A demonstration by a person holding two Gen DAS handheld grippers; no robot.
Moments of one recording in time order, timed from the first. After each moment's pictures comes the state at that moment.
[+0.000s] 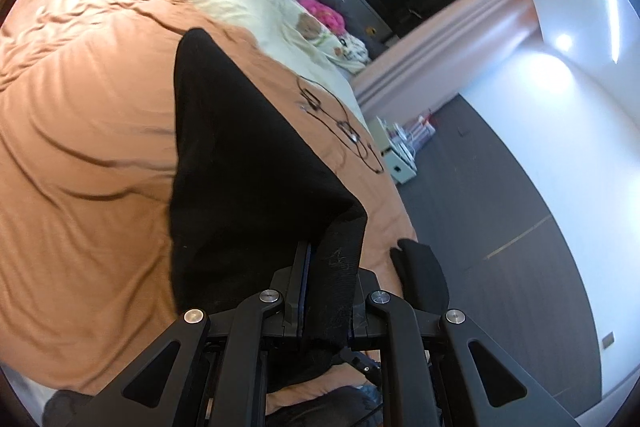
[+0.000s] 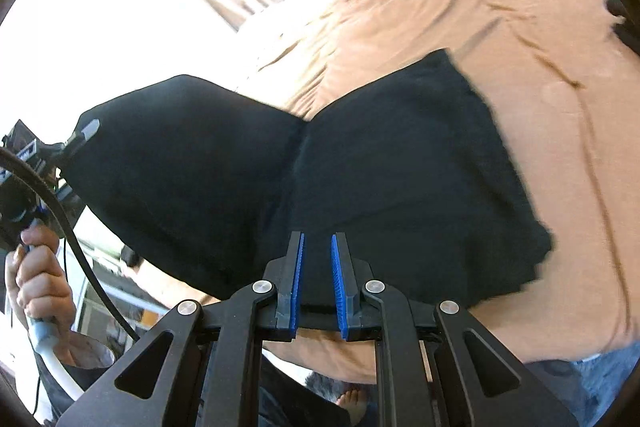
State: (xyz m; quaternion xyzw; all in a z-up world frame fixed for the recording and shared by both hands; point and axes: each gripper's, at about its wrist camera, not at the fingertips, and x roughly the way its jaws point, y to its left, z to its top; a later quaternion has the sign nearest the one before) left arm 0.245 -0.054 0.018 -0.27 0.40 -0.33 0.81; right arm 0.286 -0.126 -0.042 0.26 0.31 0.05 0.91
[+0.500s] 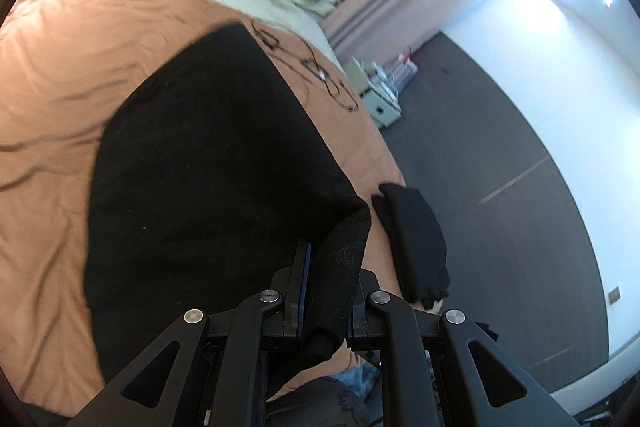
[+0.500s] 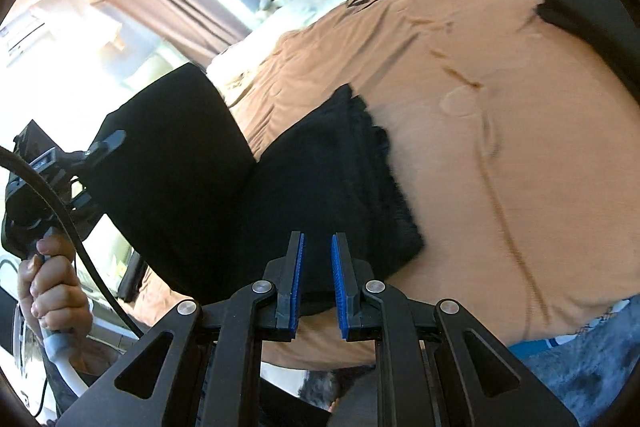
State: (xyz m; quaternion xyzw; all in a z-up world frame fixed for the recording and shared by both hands) left arm 0.257 -0.186 -0.011 -0.21 0.45 -0.39 0.77; right arm 0.208 -0.168 -0.057 0.30 0.28 0.00 0.91
